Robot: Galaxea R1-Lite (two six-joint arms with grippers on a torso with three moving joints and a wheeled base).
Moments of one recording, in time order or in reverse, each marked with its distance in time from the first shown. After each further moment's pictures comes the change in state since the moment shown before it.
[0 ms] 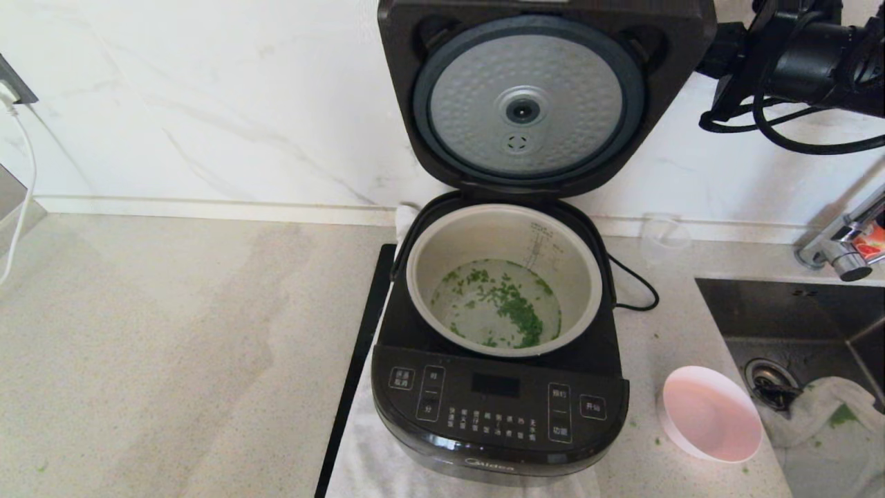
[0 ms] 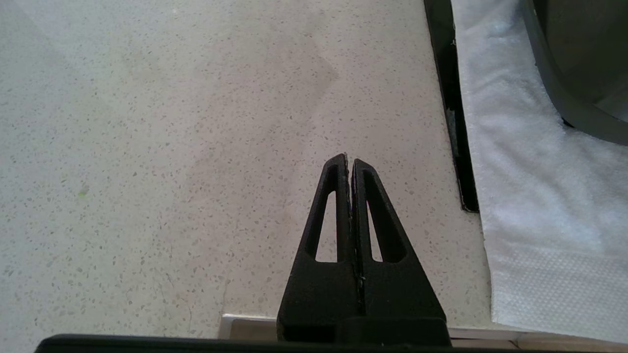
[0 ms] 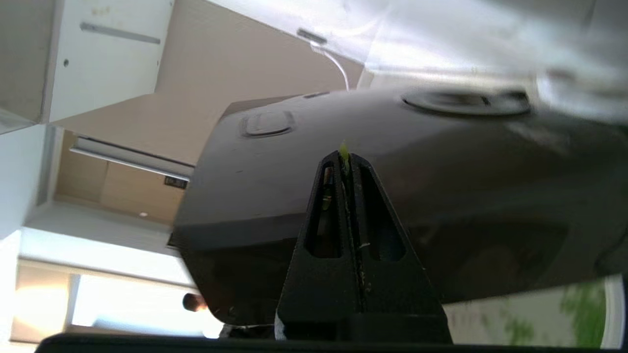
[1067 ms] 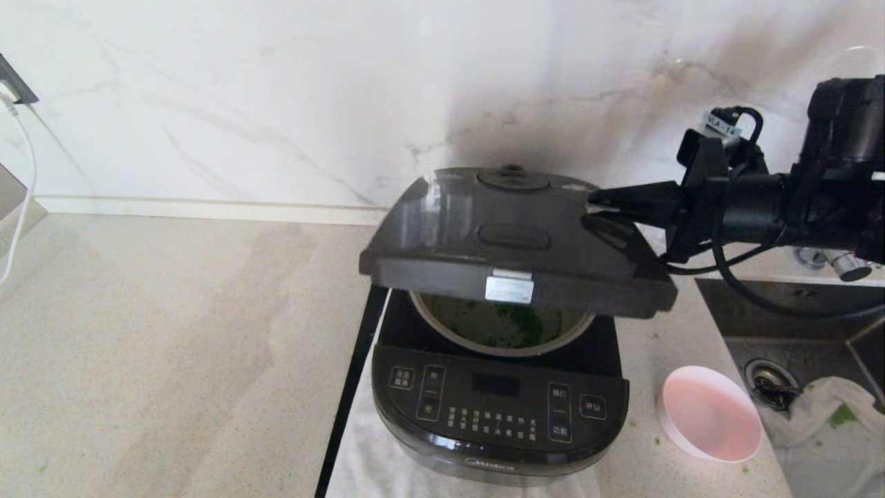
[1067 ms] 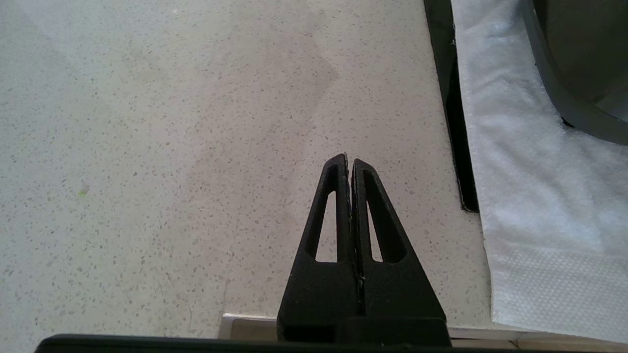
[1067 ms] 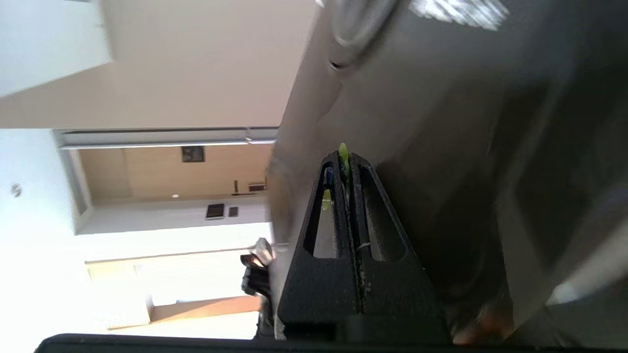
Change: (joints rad) left arm 0.000 0.000 0.000 0.000 0.000 0.000; right arm 0.131 -0.133 0.555 -0.040 -0.042 -0.048
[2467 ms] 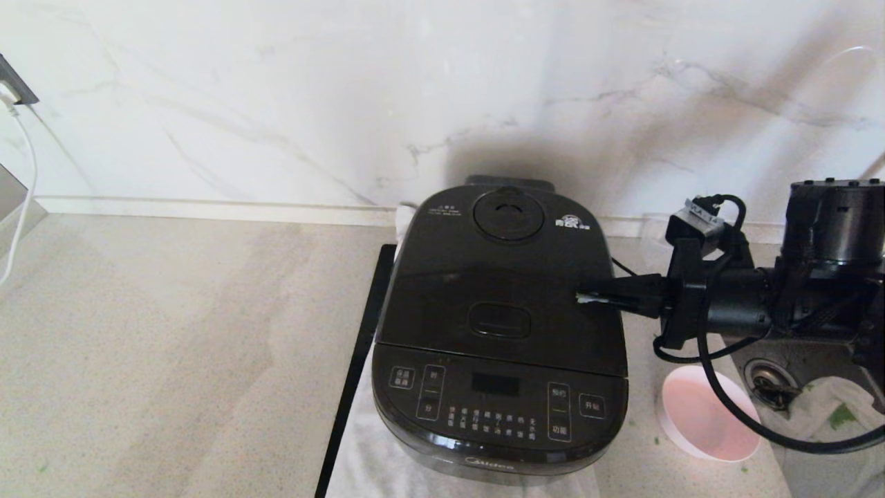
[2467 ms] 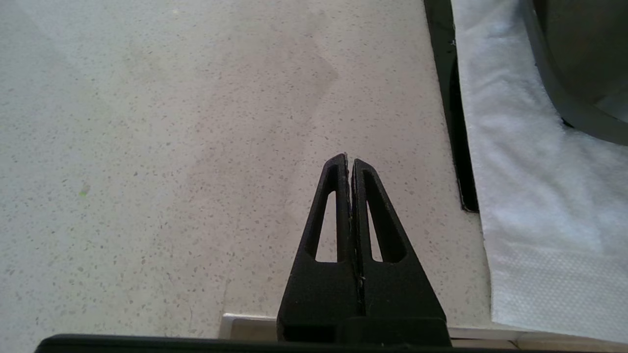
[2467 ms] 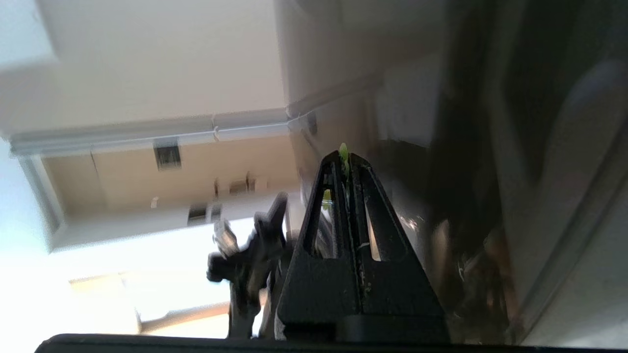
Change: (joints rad) left arm 0.000 0.000 0.000 0.000 0.000 0.000; right arm 0.050 -0.061 0.337 -0.183 -0.100 -0.031
